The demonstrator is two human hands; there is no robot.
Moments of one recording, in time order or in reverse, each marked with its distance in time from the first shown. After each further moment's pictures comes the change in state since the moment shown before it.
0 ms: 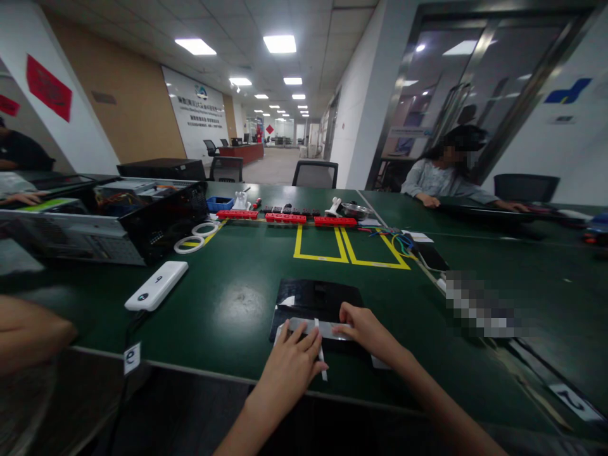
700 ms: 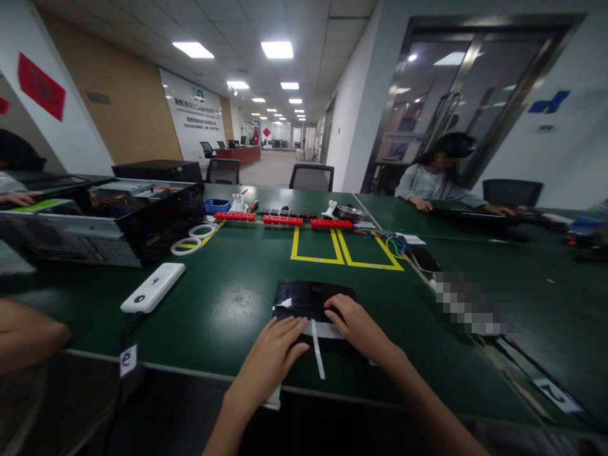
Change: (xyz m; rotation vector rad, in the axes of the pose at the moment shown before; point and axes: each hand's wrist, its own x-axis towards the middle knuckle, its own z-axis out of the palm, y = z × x) left_hand -0.011 -0.024 -0.023 -0.196 0.136 -0.074; right_hand -0.007 -0.040 -0.012 -0.139 0.189 -0.205
